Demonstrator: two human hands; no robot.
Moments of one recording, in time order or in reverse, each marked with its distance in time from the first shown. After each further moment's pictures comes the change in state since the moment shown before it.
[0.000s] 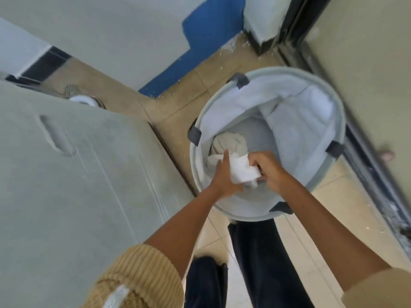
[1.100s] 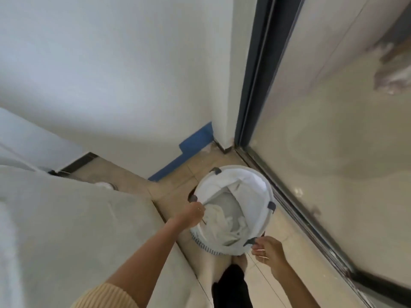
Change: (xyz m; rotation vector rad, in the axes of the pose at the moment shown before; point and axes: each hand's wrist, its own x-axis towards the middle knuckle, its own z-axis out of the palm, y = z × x) left_hand -0.195 0.165 -0.121 0.372 0.076 0.035; right_hand -0.228 0.005 -0.079 0.350 0.237 -0.002
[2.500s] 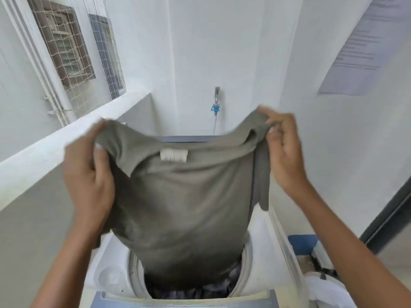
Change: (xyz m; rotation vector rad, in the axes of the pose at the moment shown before) left_hand -0.661 -0.372 -0.106 -0.423 2.281 0.412; right_hand -0.621 0.012 0.303 -0.100 -0.752 -2.145
